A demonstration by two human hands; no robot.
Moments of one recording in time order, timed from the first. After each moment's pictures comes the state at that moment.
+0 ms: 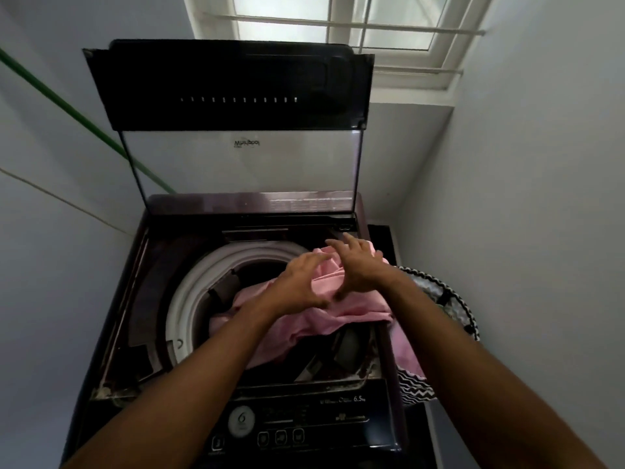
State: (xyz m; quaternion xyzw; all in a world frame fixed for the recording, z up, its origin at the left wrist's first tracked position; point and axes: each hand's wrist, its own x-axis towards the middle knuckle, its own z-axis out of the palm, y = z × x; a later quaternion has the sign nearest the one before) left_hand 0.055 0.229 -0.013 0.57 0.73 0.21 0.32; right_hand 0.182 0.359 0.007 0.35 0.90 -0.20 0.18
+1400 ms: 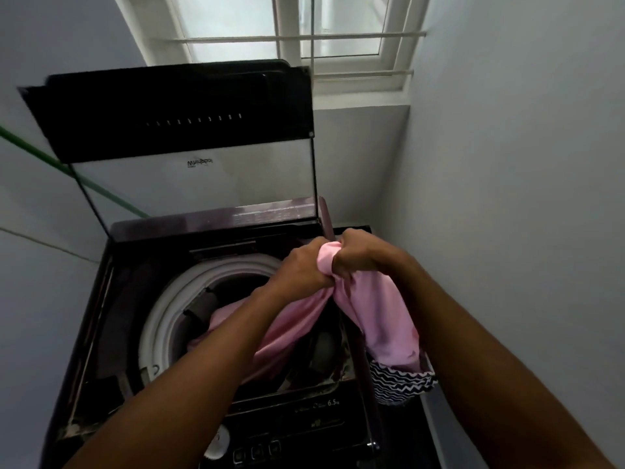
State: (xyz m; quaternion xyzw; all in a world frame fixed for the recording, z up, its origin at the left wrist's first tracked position) left_hand 0.109 0.285 0.040 0.55 0.74 0.25 0.30; right_hand 0.231 0.389 0.083 0.42 0.84 -0.34 0.11
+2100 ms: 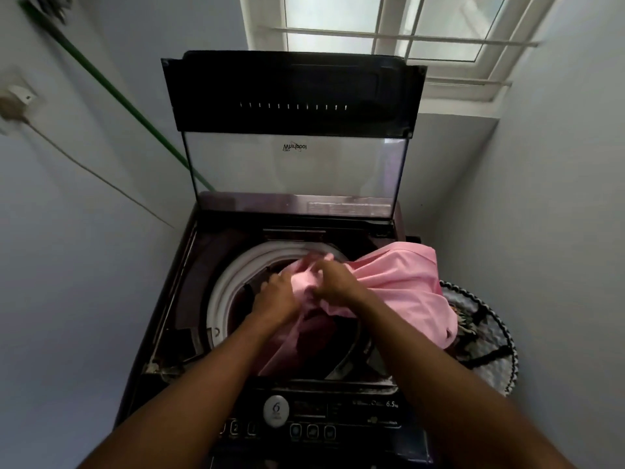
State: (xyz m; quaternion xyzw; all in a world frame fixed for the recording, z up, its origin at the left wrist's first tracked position) left_hand 0.004 0.162 -0.038 0.36 0.88 0.12 0.29; right_hand 0.109 0.275 0.003 0.32 0.87 -0.36 0.07
